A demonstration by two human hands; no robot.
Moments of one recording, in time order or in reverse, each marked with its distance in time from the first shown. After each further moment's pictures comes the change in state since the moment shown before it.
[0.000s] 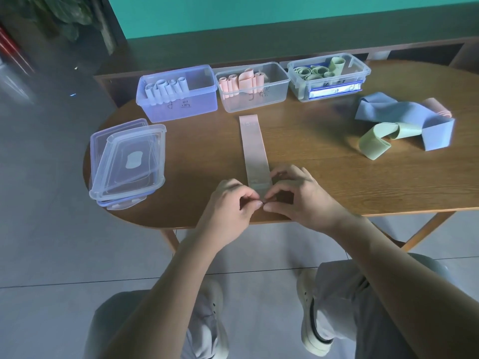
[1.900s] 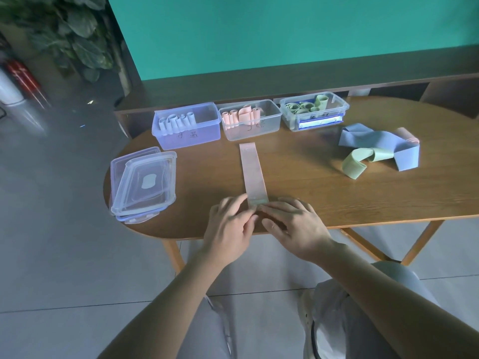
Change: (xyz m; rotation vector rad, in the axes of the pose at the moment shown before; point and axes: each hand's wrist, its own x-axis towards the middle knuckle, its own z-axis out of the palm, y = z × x) left_hand -0.018 -0.010 0.010 0.376 0.163 0.266; right_hand -0.037 -0.024 0.012 -0.333 0.104 0.048
